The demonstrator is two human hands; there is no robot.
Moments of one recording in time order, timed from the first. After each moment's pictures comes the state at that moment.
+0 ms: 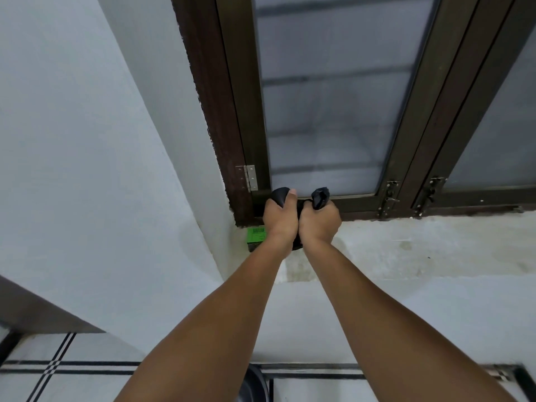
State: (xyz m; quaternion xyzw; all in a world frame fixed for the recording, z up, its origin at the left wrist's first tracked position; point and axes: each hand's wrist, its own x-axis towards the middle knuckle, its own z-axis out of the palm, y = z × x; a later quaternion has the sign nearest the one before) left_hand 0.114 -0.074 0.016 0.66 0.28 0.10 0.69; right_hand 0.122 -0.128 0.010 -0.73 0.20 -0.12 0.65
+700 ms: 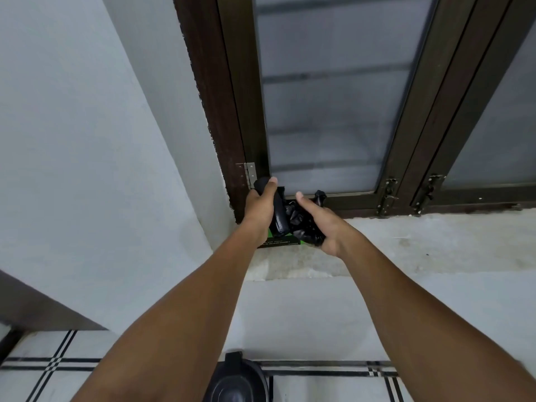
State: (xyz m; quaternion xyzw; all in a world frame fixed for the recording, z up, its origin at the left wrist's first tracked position) left_hand 0.113 -0.030 0.033 0.65 0.26 0.05 0.71; right_hand 0.129 -0.174 0.012 -0.65 0.08 0.29 0.70
